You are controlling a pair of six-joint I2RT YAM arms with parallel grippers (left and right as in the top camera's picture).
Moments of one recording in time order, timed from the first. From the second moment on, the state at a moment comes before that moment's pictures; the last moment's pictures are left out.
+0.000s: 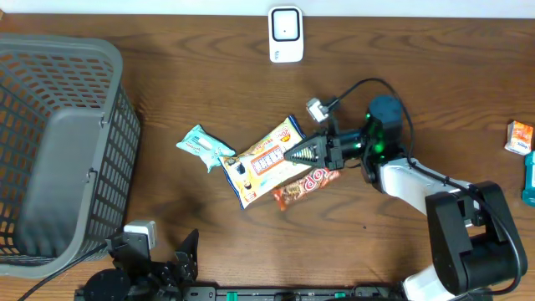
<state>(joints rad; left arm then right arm) -0.21 0.00 0.63 -1.15 0.09 -0.27 0.27 1.73 0.74 0.72 -1.52 0.80</state>
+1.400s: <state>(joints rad) -0.21 0.00 0.63 -1.15 0.09 -0.27 0.00 1.77 1.30 0.98 -1.47 1.52</state>
